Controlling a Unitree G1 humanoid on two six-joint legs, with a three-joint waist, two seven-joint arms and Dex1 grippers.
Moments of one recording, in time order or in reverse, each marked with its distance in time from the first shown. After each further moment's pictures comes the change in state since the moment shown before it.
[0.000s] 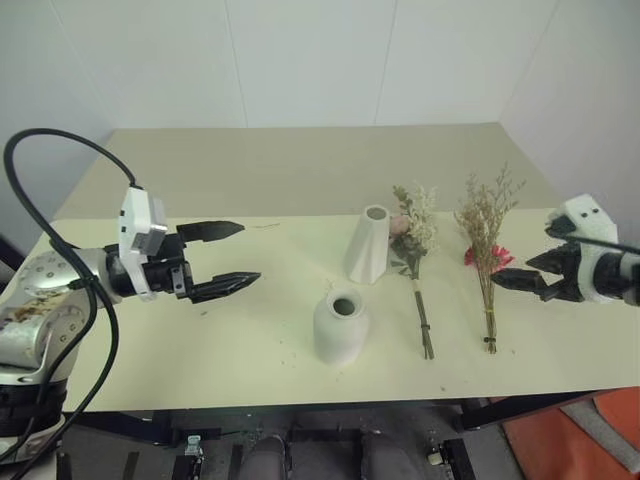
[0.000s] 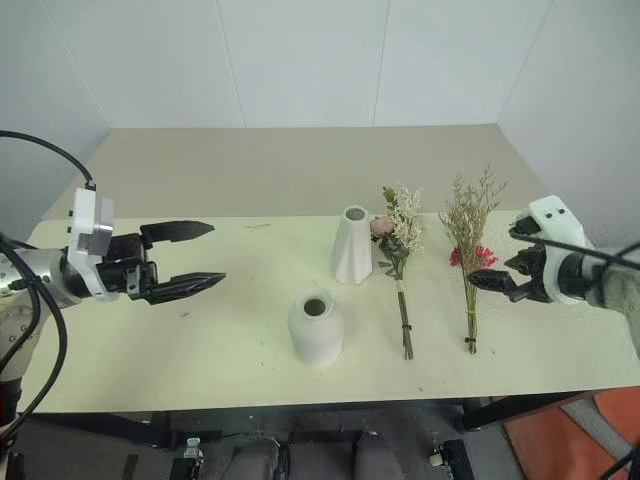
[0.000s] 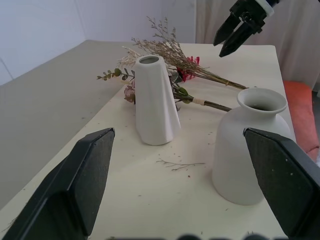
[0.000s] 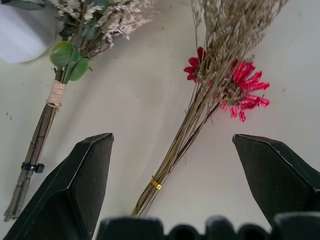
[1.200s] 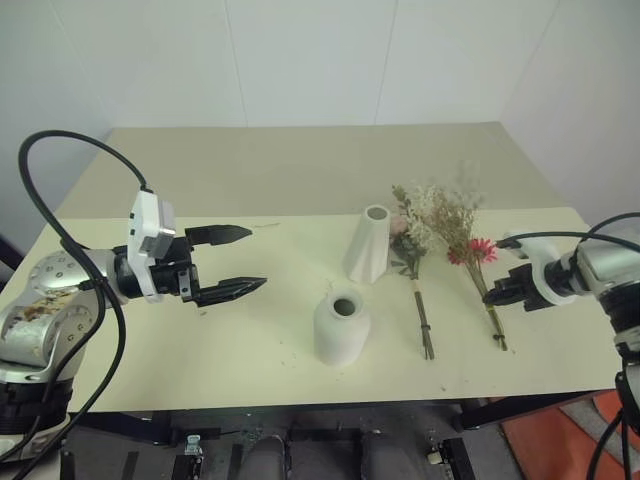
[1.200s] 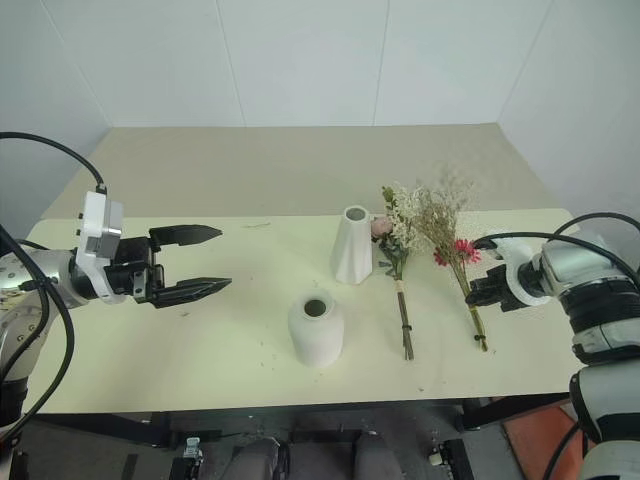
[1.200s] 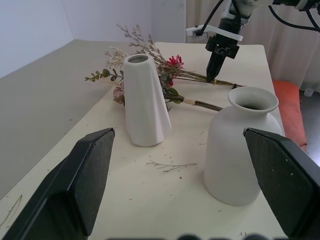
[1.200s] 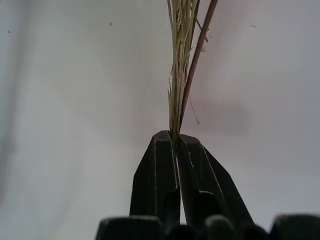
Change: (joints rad) left arm -0.006 -0.007 -0.021 0.000 0.004 -0.004 -0.014; right arm -0.276 0.136 0.448 0.554 -0.285 -0.151 0.296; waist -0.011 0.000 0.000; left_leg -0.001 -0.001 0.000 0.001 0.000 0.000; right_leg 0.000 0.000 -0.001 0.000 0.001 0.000
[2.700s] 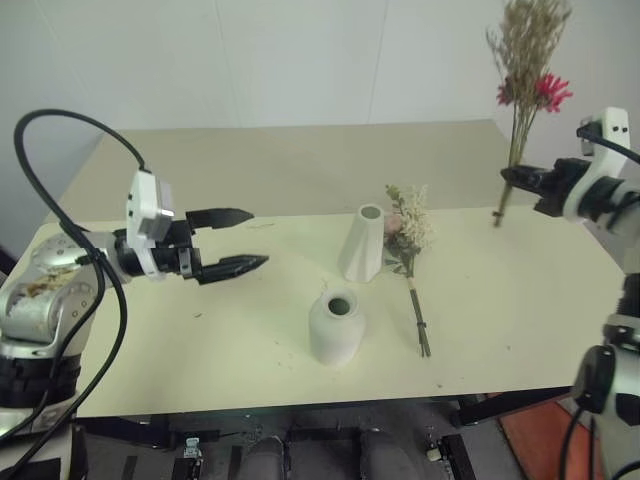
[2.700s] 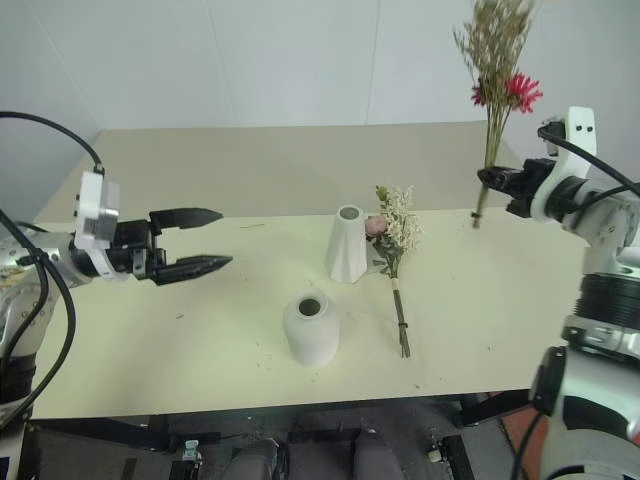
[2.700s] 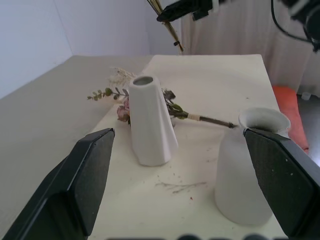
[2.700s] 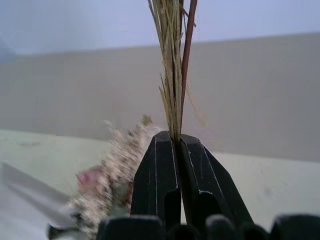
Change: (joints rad) left arm -0.201 -0.030 -0.026 0.126 -0.016 0.035 -0.025; right arm -0.018 0.307 -0.761 -0.312 0.179 -0.274 -0.358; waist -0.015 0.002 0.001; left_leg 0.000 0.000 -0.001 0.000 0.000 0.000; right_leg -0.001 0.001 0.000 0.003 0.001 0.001
